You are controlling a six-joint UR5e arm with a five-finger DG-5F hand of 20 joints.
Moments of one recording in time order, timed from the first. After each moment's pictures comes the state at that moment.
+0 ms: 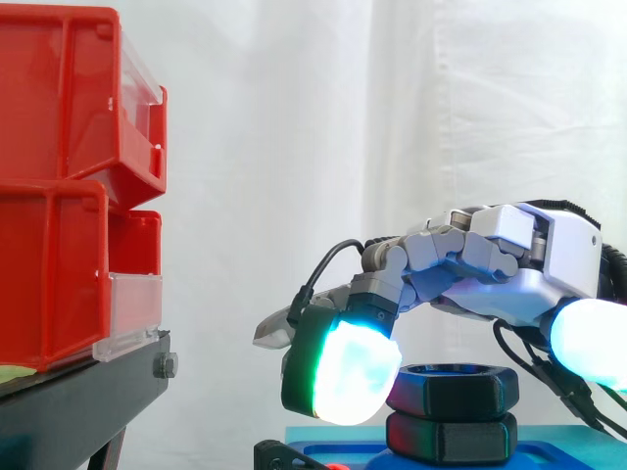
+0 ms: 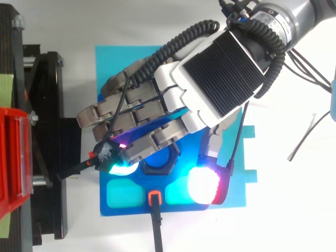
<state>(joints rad) -0.12 -2.45 -1.11 -2.29 -2.38 -1.27</state>
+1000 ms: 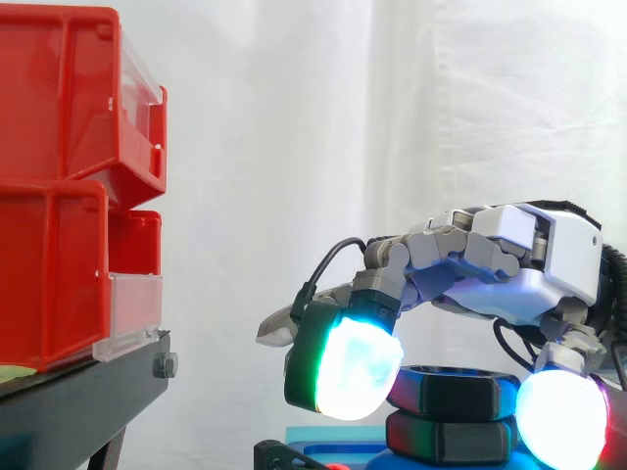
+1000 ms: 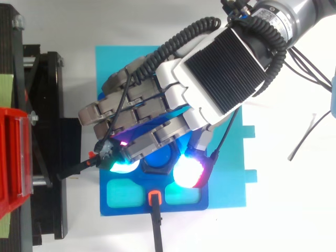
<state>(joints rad) -0.13 -2.45 -1.11 -2.29 -2.39 -1.27</state>
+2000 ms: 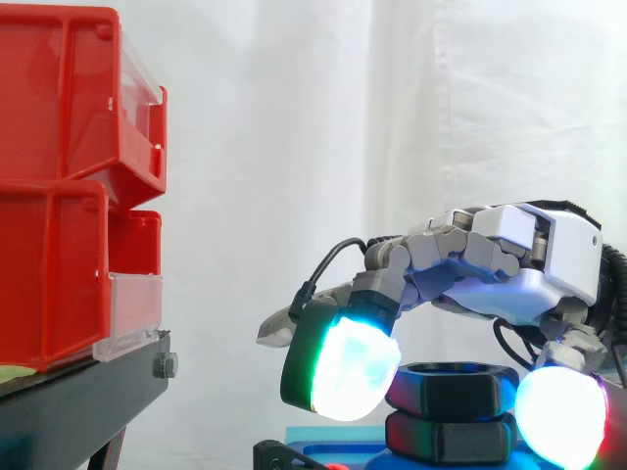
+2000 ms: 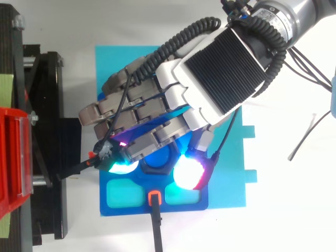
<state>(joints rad) -0.13 -2.45 -1.11 -2.29 -2.39 -1.27</state>
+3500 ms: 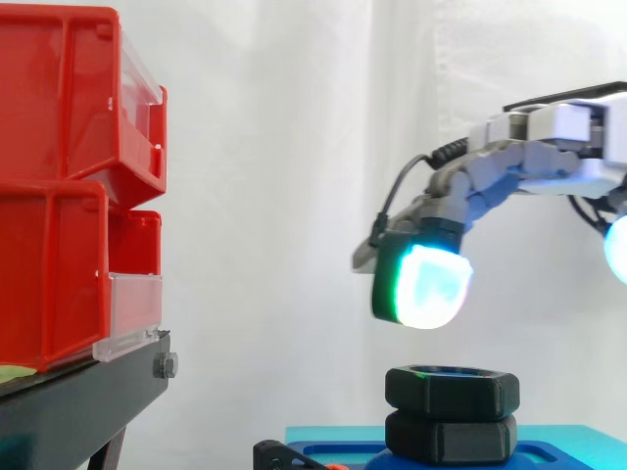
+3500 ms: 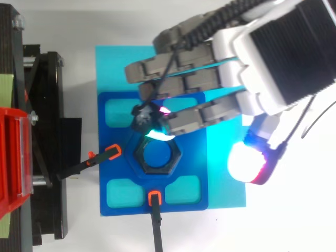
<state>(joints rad) -0.14 -2.24 -1.07 -2.99 -2.31 -1.70</state>
